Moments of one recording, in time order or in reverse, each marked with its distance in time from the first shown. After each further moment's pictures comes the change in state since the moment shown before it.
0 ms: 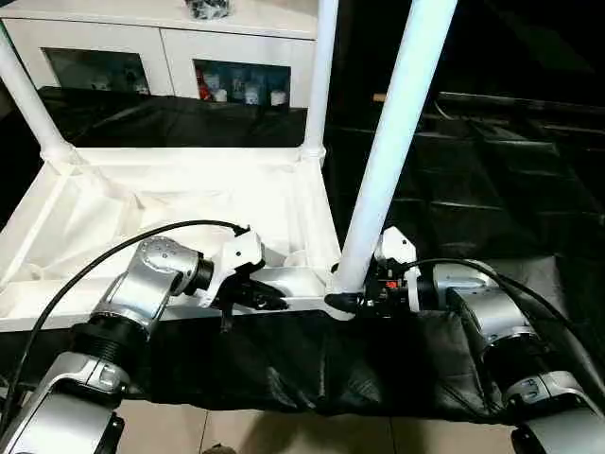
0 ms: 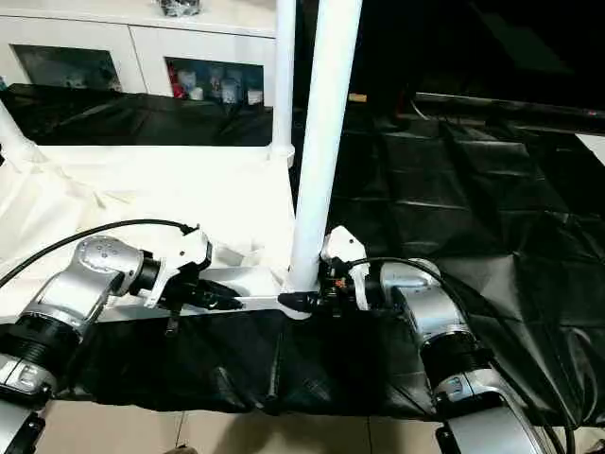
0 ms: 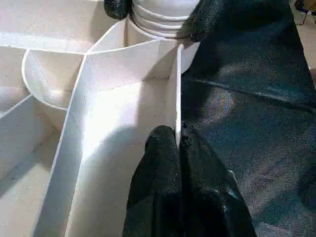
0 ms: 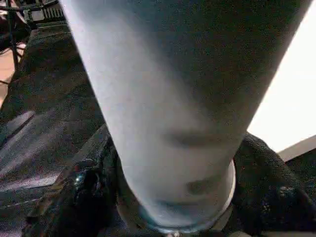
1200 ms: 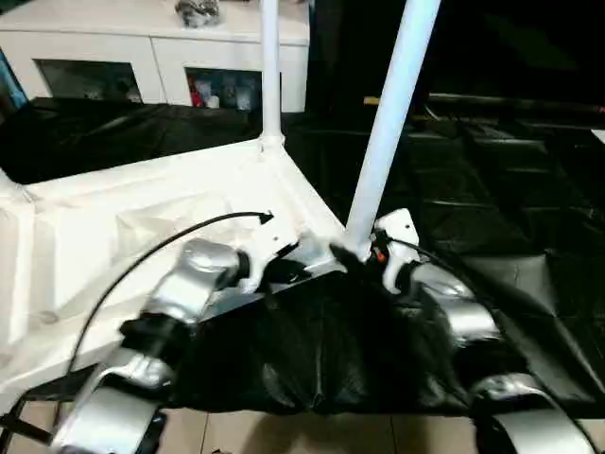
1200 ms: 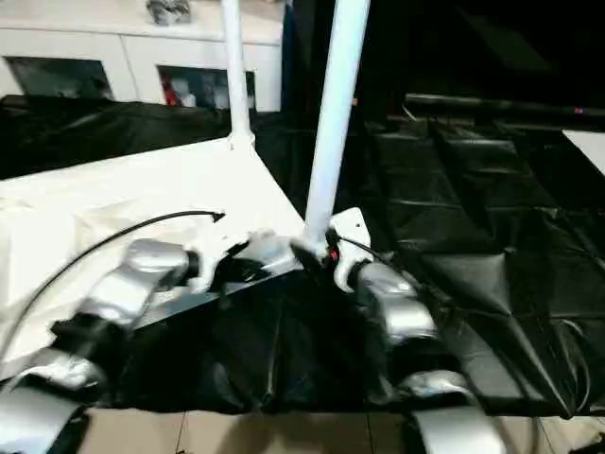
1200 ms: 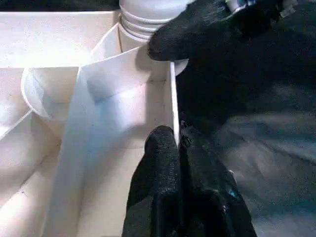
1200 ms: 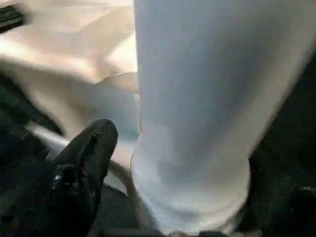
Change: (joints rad) left arm 0.004 -0.117 0.015 -0.022 0.045 0.058 0.250; right arm -0.008 0.107 -0.103 0.082 -0.032 -0.054 -0.358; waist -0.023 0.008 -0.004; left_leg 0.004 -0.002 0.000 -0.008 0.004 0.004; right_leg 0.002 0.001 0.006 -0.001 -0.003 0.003
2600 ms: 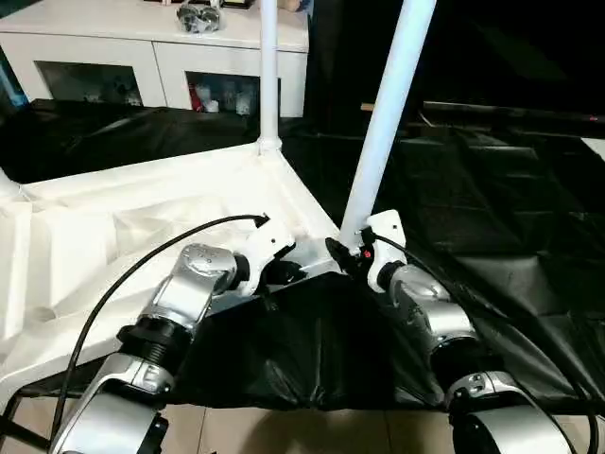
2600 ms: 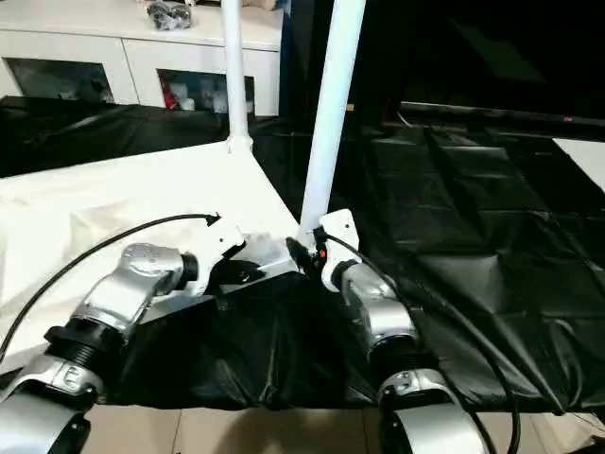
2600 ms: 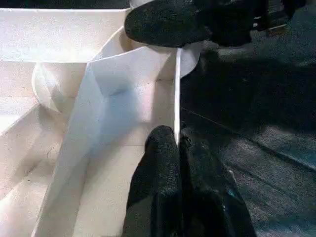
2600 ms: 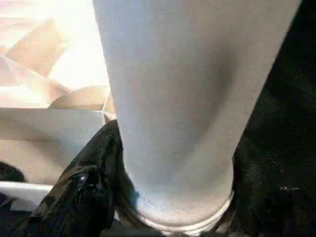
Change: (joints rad) left arm -0.018 -0.087 0.011 0.027 0.055 0.090 0.193; right arm -0.033 0.171 -0.094 0.094 -0.036 0.023 -0.451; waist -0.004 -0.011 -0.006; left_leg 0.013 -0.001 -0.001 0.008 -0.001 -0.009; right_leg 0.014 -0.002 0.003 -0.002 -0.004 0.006
